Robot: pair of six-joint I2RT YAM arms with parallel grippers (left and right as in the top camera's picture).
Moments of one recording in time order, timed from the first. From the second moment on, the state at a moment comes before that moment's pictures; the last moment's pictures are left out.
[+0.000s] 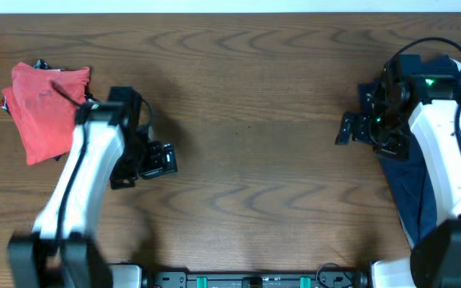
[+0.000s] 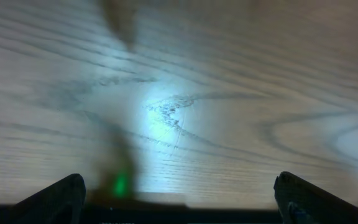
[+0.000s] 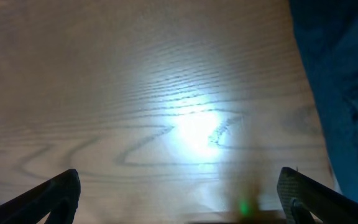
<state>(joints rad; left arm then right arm) -0.03 1.50 1.14 -1.27 0.17 -0.25 -0.02 1.60 1.38 -1.31 -0.15 0.27</state>
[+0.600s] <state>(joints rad) -0.03 0.31 0.89 -1.07 0.10 -0.25 0.06 0.50 0.78 -0.87 0.08 0.36</state>
